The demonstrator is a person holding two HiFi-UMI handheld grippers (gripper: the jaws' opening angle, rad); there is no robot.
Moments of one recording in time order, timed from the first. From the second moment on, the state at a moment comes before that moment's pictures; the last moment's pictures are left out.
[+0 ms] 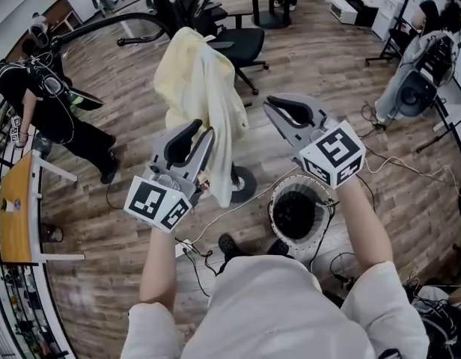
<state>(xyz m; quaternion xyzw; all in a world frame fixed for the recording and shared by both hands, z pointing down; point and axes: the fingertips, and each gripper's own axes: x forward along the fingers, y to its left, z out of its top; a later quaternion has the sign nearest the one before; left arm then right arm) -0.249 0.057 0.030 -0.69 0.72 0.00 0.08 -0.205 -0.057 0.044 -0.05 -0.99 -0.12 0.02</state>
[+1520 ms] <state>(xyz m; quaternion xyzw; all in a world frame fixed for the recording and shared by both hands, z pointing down) -0.058 -0.096 0.112 -0.82 0.57 -0.01 0.01 0.020 -0.142 0.129 0.14 -0.99 0.01 0.02</state>
